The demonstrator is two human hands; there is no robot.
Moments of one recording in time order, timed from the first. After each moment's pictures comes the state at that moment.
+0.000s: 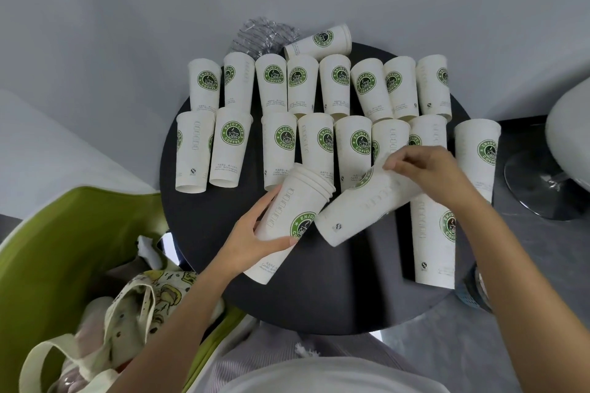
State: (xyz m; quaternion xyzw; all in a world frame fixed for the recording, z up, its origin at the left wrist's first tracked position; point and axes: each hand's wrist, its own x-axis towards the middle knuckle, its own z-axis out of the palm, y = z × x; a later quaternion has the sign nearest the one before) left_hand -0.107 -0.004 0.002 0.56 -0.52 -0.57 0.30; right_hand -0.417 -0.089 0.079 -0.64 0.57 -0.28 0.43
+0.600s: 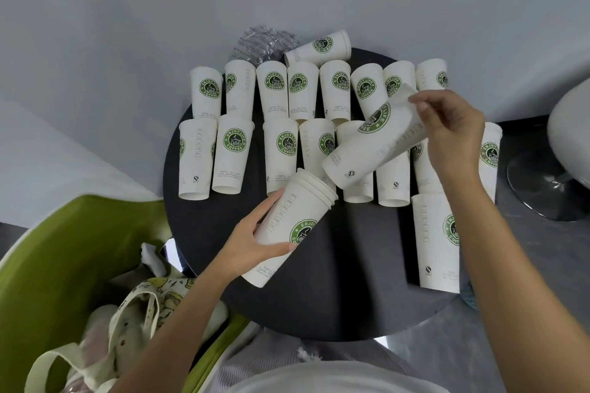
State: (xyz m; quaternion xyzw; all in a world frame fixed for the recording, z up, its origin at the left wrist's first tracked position) left_hand -0.101 -0.009 0.013 0.55 -0.54 -0.57 0.28; right_hand -0.396 -0.118 0.107 -0.56 0.55 -0.56 0.27
